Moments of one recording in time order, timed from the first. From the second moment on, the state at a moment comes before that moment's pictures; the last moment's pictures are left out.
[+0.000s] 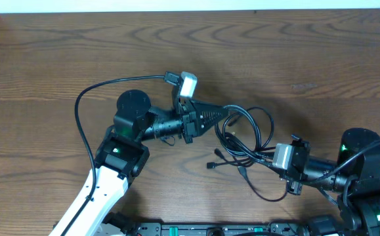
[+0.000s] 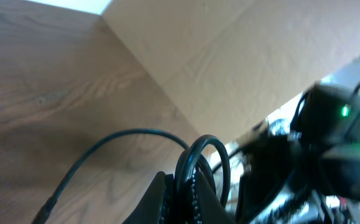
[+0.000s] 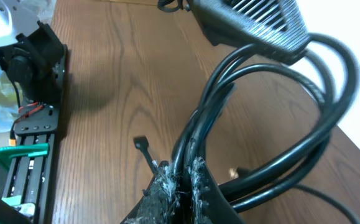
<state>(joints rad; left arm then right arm) -0.42 1.11 0.78 0.23 0.90 -0.74 0.19 0.67 0.83 -0.78 -0.95 -0.72</state>
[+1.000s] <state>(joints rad) -0.43 1.10 0.78 0.27 0.55 -1.14 0.19 0.67 0.83 -0.77 -0.95 -0.71</state>
